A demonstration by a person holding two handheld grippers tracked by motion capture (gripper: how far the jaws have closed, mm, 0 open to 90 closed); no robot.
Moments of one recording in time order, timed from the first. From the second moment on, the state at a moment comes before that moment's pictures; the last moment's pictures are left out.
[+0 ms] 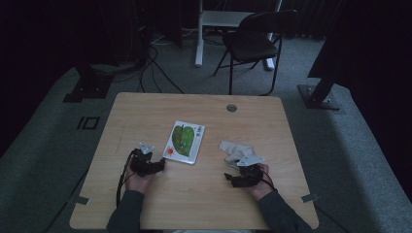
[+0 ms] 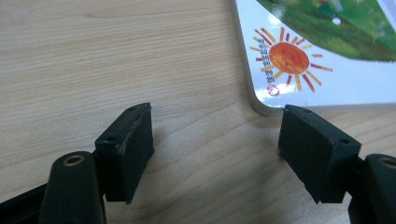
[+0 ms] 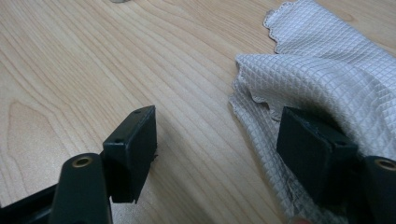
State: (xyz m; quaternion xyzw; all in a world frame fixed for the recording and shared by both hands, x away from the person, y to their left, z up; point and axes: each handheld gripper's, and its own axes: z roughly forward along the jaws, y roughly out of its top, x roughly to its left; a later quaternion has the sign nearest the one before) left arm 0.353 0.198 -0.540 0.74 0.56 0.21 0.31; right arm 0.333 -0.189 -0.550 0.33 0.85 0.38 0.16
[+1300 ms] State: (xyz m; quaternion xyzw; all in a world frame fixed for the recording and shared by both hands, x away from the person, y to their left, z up) left arm 0.346 0.173 -0.538 0.75 0.52 0.17 0.37; right arm 0.526 -0.065 -0.528 0.37 0.83 0.40 0.11
